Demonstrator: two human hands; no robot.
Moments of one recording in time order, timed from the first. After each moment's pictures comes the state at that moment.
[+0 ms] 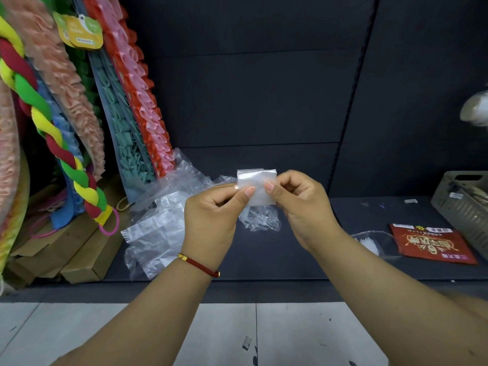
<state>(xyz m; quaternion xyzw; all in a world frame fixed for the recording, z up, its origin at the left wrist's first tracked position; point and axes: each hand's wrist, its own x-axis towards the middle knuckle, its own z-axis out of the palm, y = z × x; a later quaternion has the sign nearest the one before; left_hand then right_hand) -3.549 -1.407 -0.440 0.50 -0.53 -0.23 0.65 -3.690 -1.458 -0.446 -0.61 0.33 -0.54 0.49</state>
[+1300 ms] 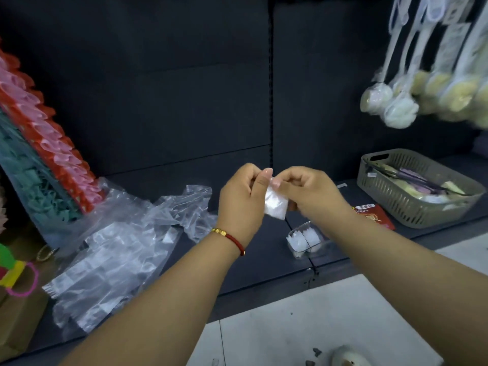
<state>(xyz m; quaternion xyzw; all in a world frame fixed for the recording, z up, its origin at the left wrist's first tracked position) -3.687 -1.479 -0.435 0.44 -0.67 -0.25 0.54 -3.822 -1.458 -0.417 -0.59 0.49 -0.49 0.40</state>
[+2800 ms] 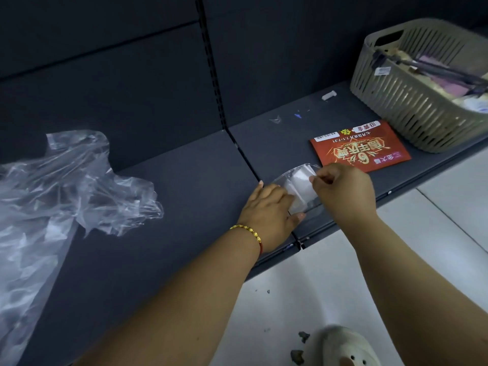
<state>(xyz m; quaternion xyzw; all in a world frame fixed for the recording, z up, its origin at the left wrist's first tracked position) -3.814 -1.661 -0.730 0.38 -0.91 -0.16 0.03 -3.969 -1.623 -0.687 -0.50 0.80 -0.29 0.15</state>
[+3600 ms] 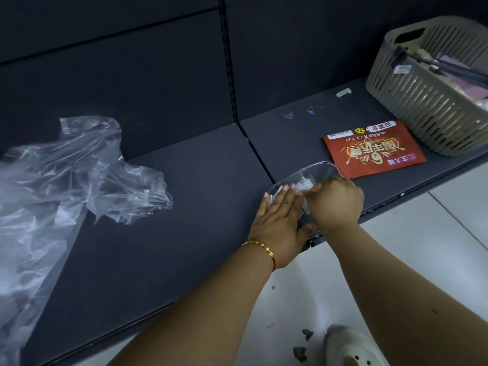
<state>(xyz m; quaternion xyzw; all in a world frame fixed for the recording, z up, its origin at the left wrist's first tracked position) -3.807 -1.634 -0.749 0.43 -0.88 -0.19 -0.04 -3.943 -1.638 -0.747 -0.54 0.82 -0.17 -0.02</state>
